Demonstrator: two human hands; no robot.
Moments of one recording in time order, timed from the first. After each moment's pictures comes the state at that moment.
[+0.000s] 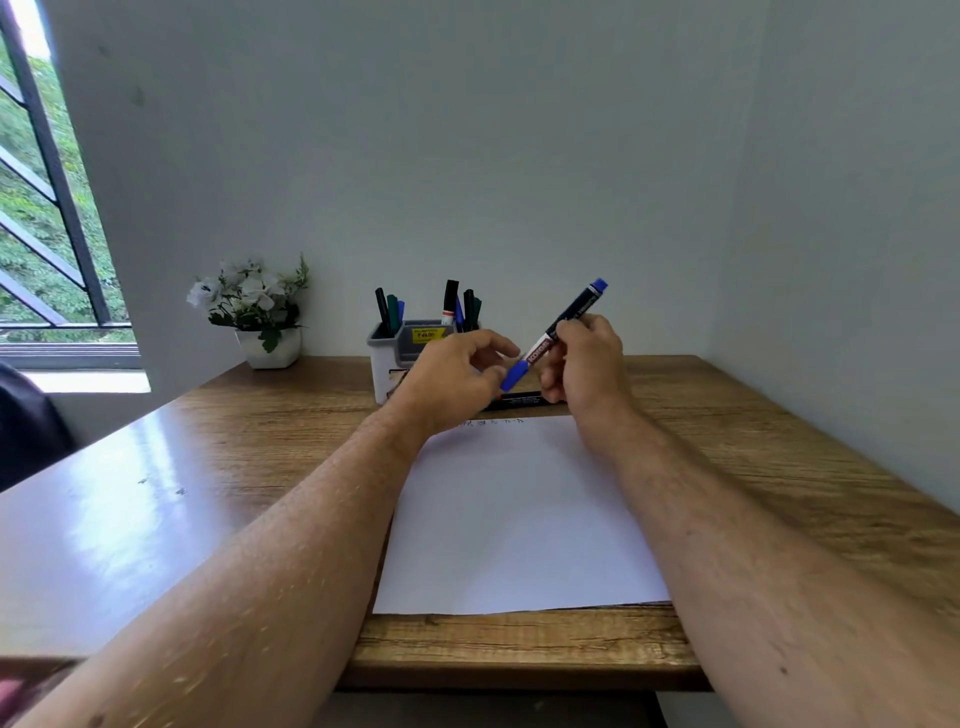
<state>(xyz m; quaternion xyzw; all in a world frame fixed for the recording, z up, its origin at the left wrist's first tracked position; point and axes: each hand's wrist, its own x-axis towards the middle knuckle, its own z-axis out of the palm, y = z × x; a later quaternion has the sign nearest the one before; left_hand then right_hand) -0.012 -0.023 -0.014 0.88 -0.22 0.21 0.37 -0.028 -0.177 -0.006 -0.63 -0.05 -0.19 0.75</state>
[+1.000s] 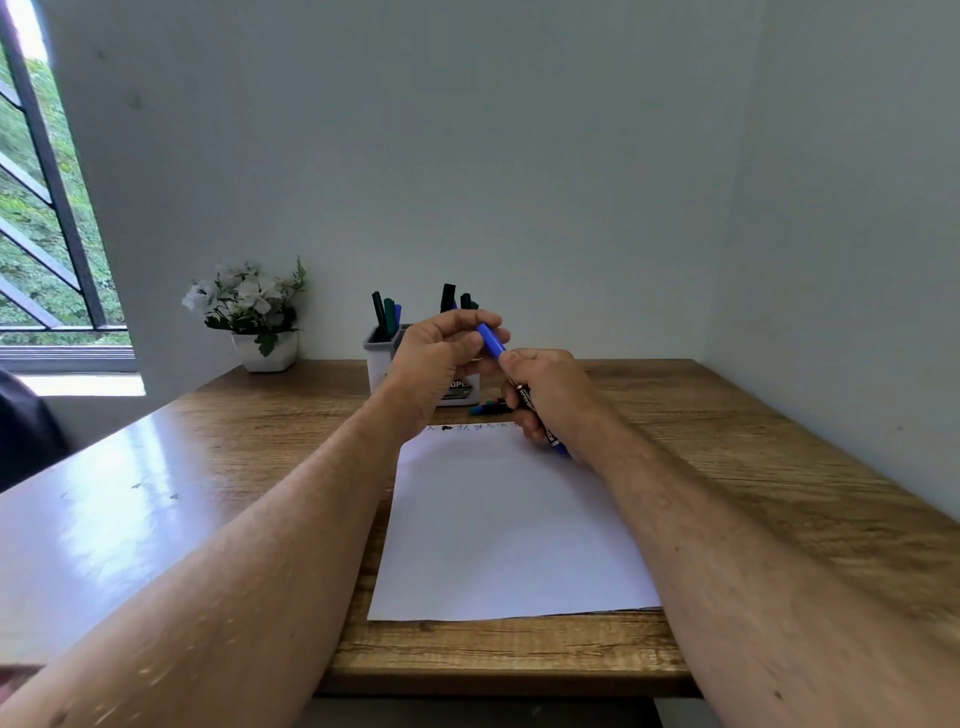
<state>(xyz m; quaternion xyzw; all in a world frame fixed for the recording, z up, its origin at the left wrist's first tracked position) -0.007 -0.019 -0.009 0.63 -0.23 0.11 0.73 -0.040 -0.168 -0.011 -0.77 -0.13 -0.06 0.62</state>
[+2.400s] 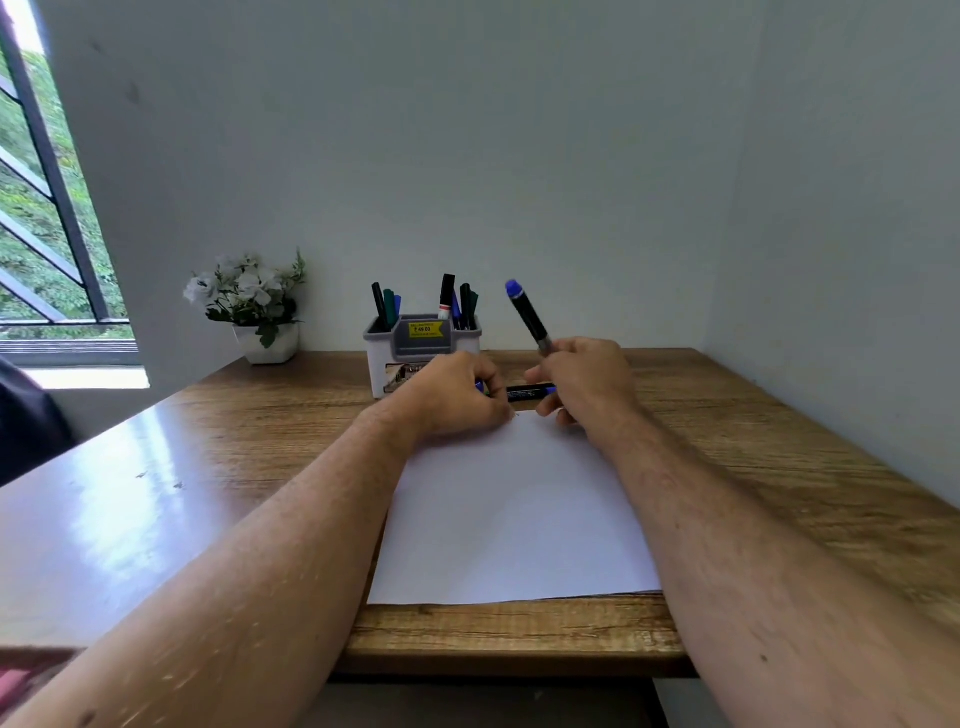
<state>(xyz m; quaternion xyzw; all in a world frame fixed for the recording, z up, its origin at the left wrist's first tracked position) -0.018 -0.024 -0.018 0.94 -0.17 0.10 0.26 -0.031 -0.185 -0.016 -0.77 0.02 -0.17 0.62</state>
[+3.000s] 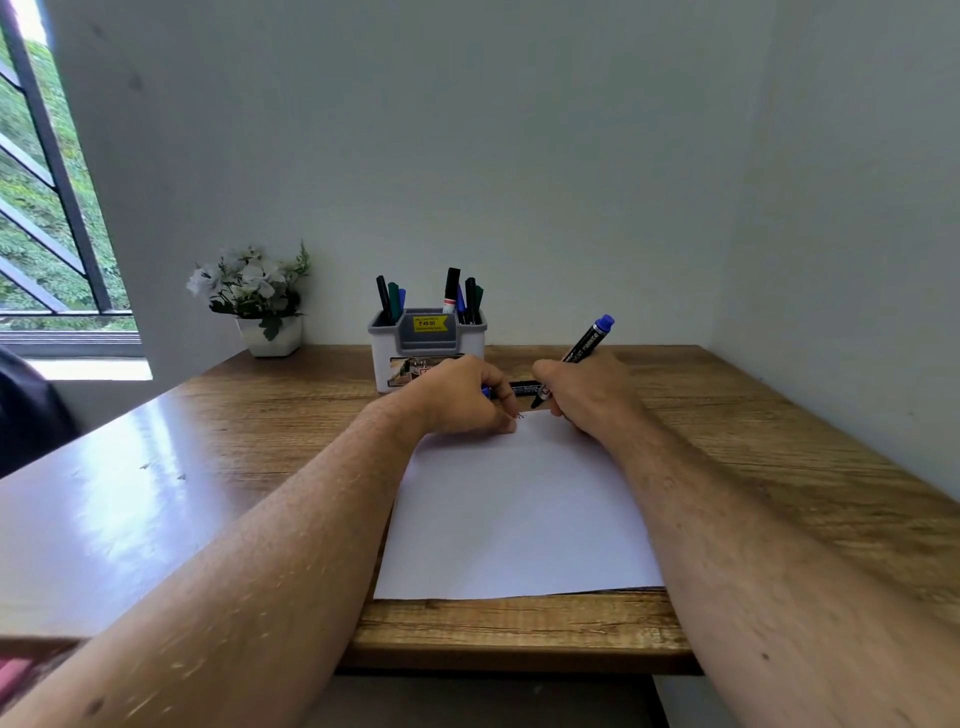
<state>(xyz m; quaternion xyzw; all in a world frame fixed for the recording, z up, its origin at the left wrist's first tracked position) -0.018 -0.025 -0.017 0.95 -0.17 0.02 0.26 -0.032 -0.187 -0.021 -0.85 0.05 -0.15 0.50</state>
